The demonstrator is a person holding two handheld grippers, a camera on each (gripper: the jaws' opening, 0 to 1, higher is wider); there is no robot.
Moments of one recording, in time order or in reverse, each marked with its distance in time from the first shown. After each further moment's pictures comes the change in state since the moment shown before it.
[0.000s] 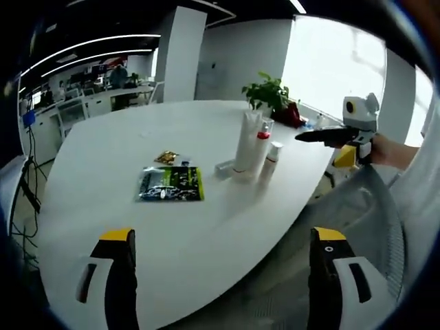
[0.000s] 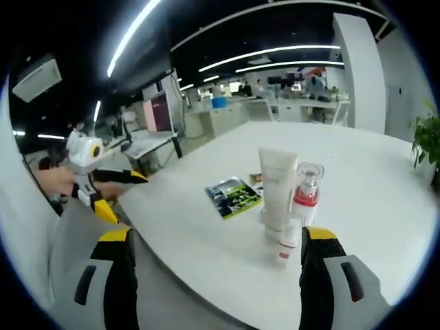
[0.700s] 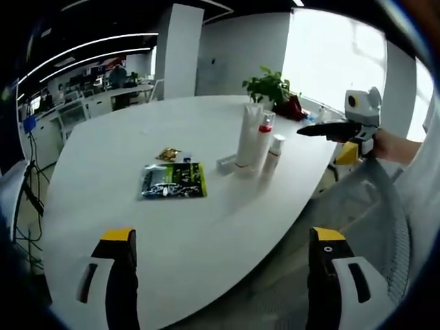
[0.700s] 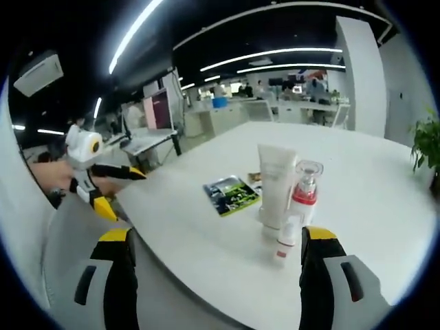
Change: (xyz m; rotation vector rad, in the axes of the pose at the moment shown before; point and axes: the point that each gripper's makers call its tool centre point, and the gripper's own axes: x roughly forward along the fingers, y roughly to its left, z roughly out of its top) left arm 0.002 0.008 -0.005 0.022 0.015 0.016; right arm 0.002 0.001 -0.006 -0.033 0.012 -0.004
